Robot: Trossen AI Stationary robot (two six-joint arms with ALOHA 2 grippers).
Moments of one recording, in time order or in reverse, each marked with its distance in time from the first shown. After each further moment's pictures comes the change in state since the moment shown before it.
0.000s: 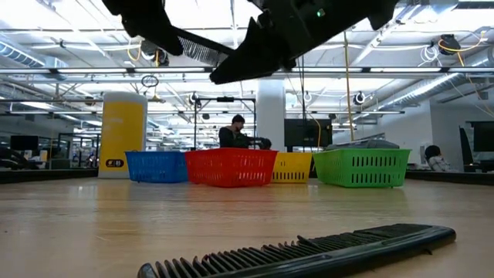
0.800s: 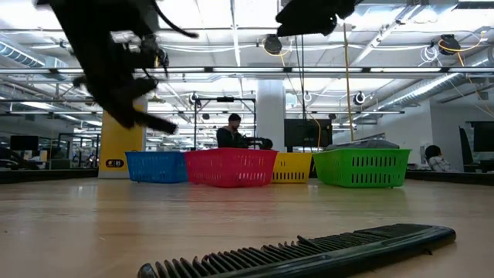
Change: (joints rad) left arm 0.234 -0.071 -0.278 -0.295 -0.183 -0.538; right arm 0.007 -0.416 -0.087 -0.299 0.106 0.129
